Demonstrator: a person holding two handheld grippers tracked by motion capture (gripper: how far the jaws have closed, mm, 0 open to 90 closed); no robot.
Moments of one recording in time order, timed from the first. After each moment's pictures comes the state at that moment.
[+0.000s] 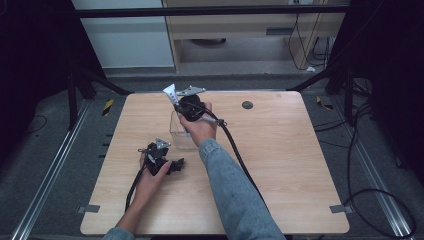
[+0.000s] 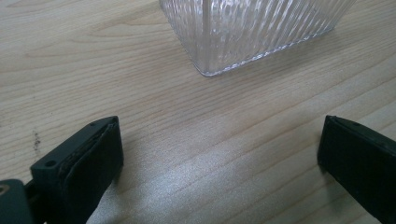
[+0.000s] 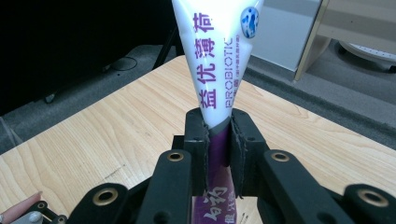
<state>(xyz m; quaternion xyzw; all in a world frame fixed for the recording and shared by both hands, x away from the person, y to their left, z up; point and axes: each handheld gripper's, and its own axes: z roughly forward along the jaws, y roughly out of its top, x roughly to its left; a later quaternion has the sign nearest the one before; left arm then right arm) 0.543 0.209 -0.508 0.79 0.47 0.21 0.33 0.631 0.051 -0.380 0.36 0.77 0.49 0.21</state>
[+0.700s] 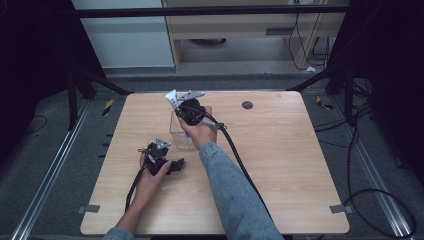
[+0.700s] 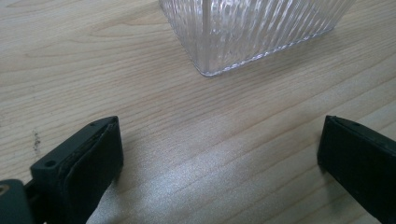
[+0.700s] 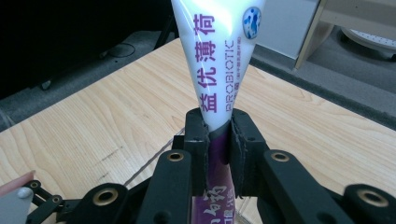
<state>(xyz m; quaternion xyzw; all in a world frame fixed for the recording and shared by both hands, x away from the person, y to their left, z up) 0.543 0.209 -0.508 0.79 0.47 0.21 0.33 0.628 0.052 -0.394 0.36 0.78 0.46 0.20</state>
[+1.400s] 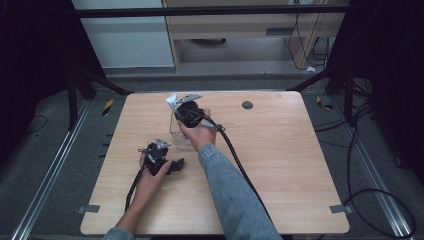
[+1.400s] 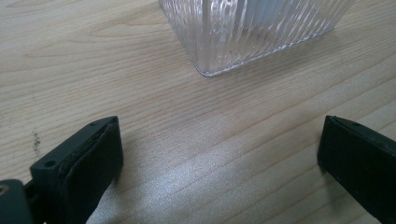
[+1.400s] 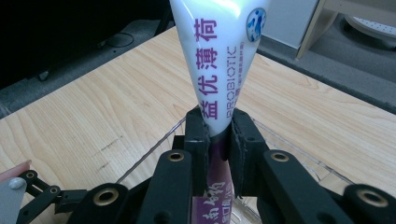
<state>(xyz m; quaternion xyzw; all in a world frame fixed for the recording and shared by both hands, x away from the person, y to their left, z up) 0.543 0.209 -0.508 0.79 0.47 0.21 0.33 0.627 0.057 -0.402 0.37 0.79 0.45 0.19</state>
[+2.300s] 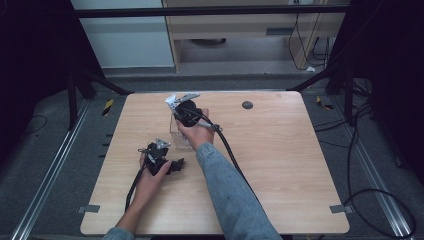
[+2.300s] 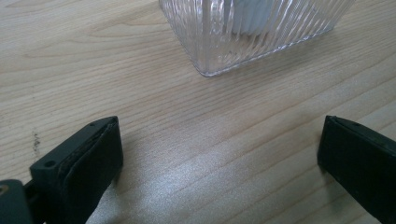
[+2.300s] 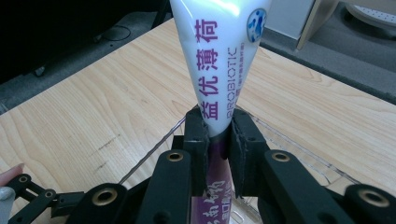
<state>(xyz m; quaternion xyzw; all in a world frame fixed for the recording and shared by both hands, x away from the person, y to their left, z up) 0.543 0.209 -0.508 0.79 0.47 0.21 0.33 0.633 0.063 -0.405 0.38 0.80 0.43 0.19</state>
